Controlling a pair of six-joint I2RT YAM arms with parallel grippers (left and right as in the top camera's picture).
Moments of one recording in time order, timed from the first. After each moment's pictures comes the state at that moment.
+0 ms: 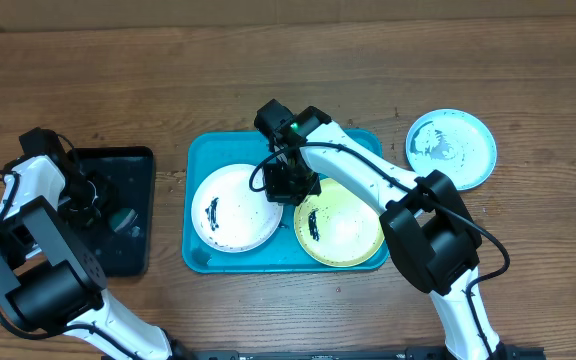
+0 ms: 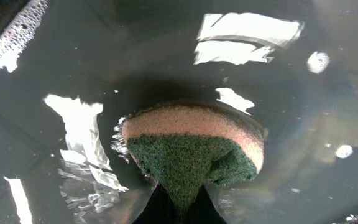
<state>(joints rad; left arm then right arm) 0.54 1.95 1.26 -0.83 0.05 -0.36 0.70 2.24 1.80 -1.10 -0.30 0.57</state>
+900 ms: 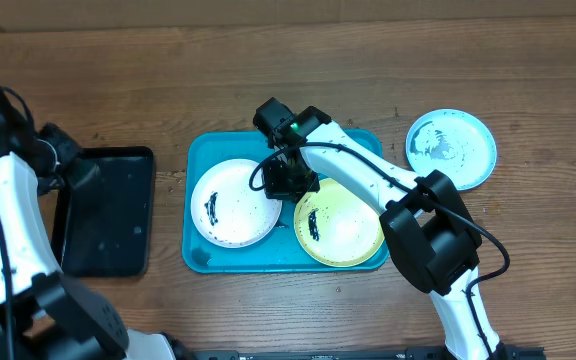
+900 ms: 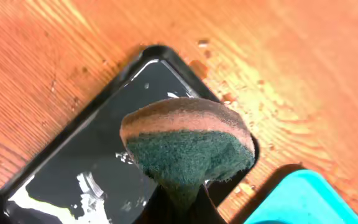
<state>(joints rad) 0.53 1.65 1.46 -0.93 0.08 -0.34 0.70 2.24 1.80 -1.05 -0.27 0.57</state>
